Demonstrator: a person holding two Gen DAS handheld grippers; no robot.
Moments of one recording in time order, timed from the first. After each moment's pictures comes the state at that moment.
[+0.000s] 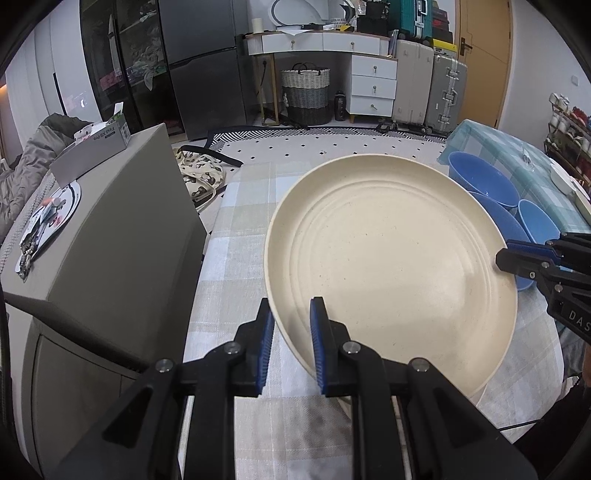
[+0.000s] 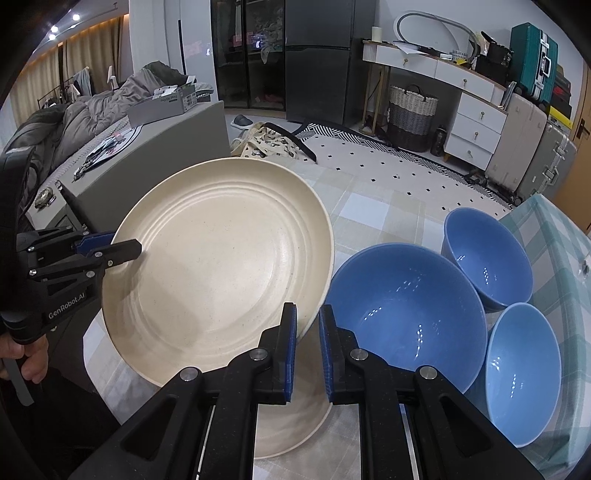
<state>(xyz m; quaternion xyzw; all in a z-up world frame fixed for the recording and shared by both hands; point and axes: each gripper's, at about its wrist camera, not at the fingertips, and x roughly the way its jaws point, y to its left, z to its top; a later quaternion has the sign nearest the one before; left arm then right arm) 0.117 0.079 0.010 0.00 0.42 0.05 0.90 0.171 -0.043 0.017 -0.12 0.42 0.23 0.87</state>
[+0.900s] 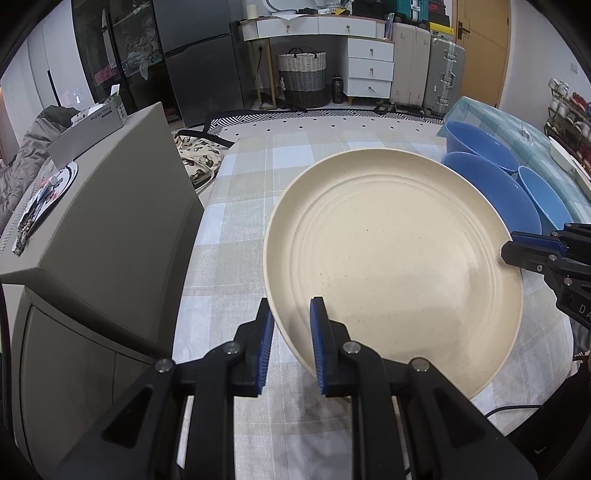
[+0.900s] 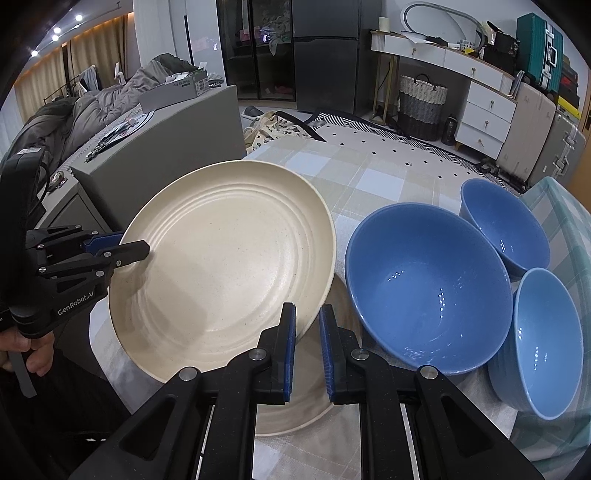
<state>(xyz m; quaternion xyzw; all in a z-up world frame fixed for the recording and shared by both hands) 0.098 0.072 -0.018 0.01 0.45 0.04 0.89 0.146 -0.050 -0.014 -0.12 0.43 0.25 0.86</state>
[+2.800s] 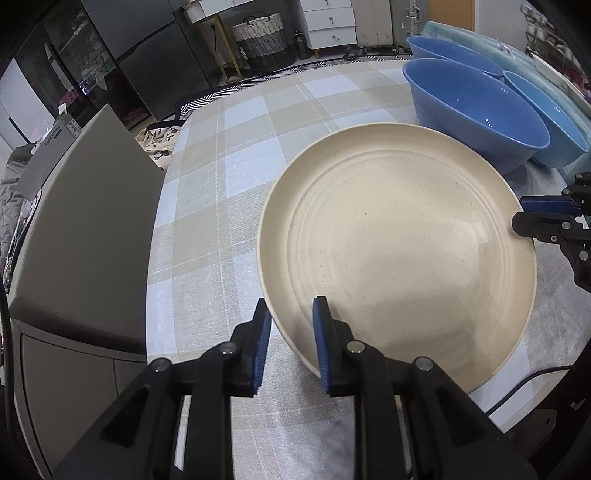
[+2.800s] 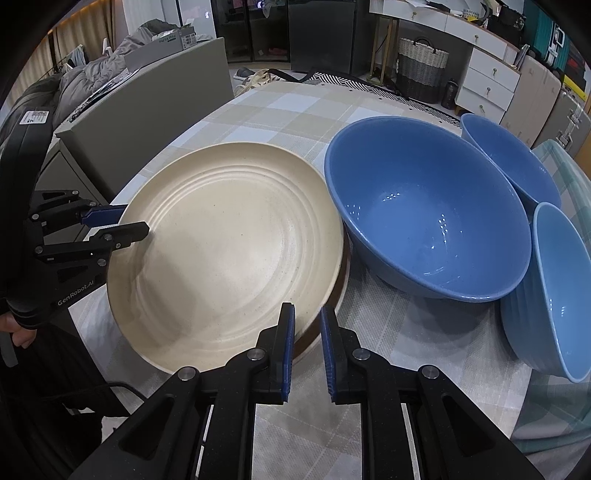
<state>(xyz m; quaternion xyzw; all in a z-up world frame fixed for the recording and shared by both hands) 0.112 0.028 -0.066 0.11 0.52 0.02 0.85 0.147 -0.068 -0.075 -0.14 0.50 0.23 0.82</state>
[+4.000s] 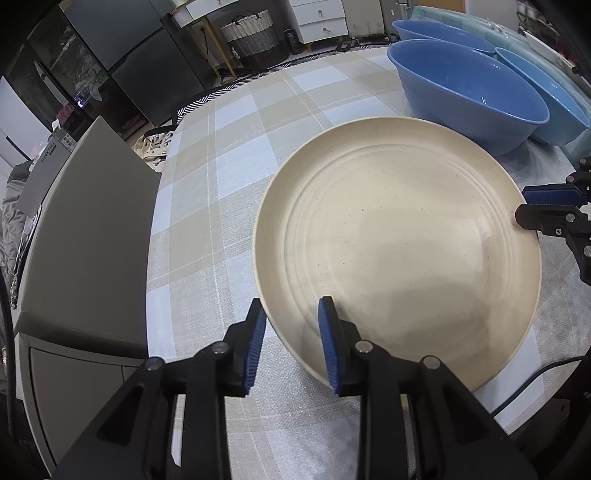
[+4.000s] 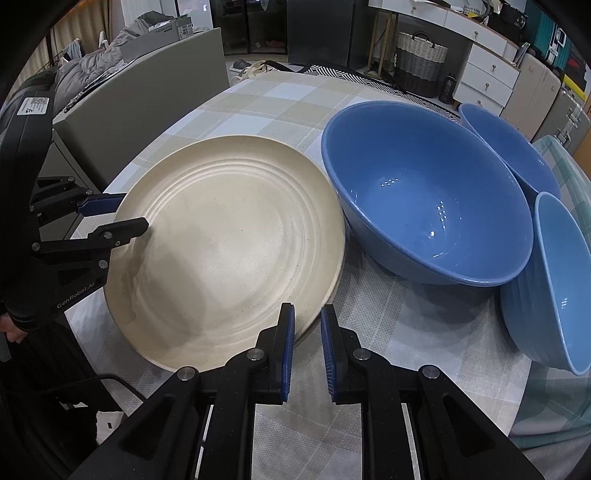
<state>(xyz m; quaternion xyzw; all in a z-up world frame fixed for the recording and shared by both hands) 0.113 0.013 -0.073 0.15 0.53 0.02 0.84 0.147 -0.059 -0.089 -0.15 0.51 0.22 0.82</state>
